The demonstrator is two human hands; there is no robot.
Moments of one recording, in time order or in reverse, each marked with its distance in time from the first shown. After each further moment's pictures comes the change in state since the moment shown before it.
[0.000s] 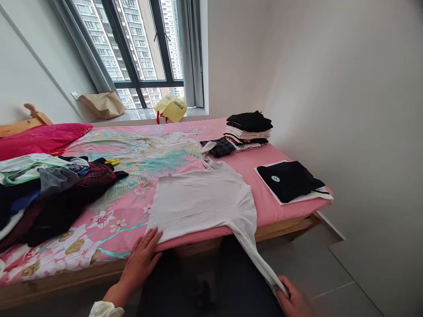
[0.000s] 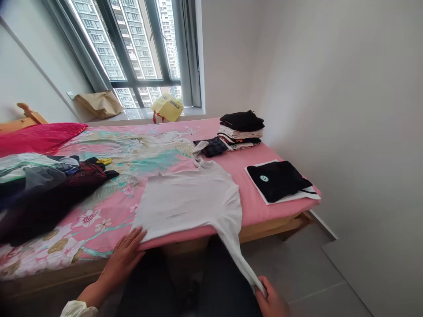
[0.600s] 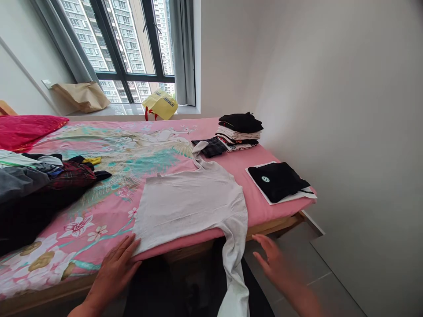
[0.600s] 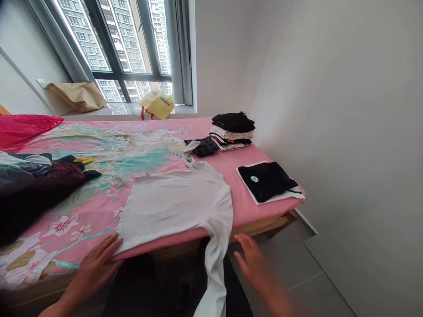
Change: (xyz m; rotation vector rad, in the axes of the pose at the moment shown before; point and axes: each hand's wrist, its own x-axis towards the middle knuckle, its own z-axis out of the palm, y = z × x) left_hand -0.006 -0.038 0.007 -0.016 0.146 0.077; right_hand 0.043 -0.092 -0.032 -0.334 0.226 -0.571
